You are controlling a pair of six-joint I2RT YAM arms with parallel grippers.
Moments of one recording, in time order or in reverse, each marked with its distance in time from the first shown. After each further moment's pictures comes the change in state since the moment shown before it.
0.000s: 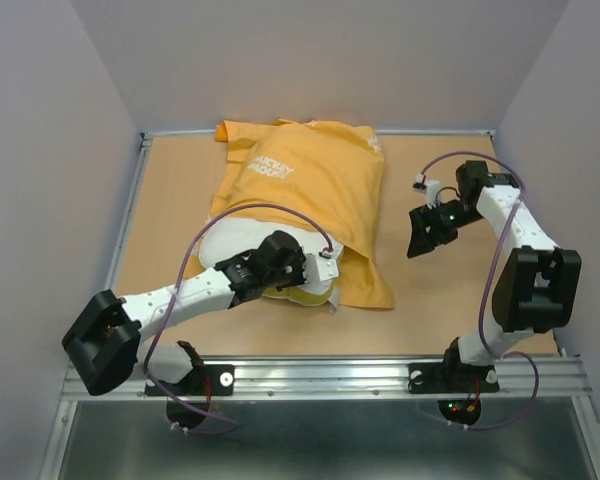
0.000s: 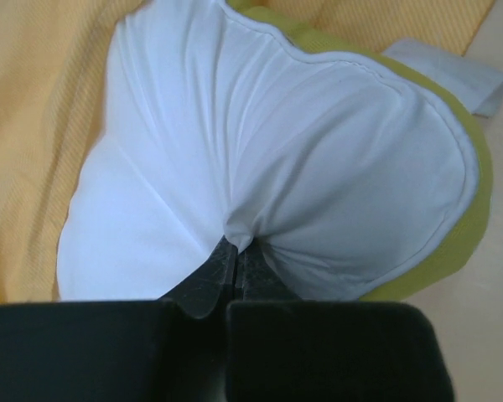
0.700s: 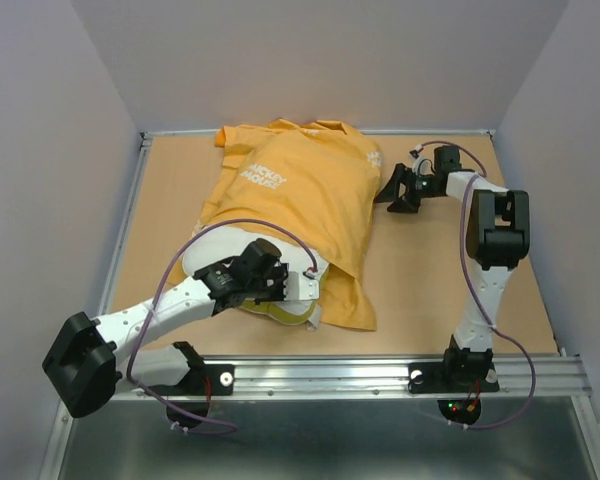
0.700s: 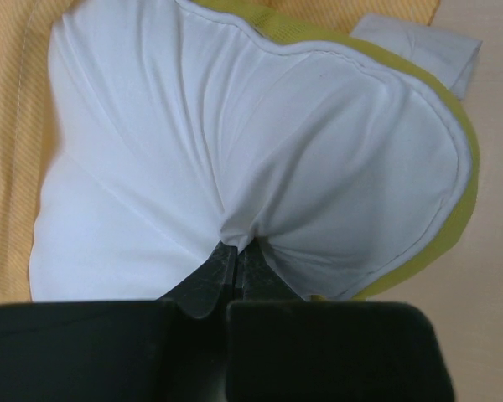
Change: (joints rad) left arm 0.055 -0.200 -0.087 -0.290 0.157 0.172; right arm 0.020 0.603 0.312 0.752 -0.189 0.808
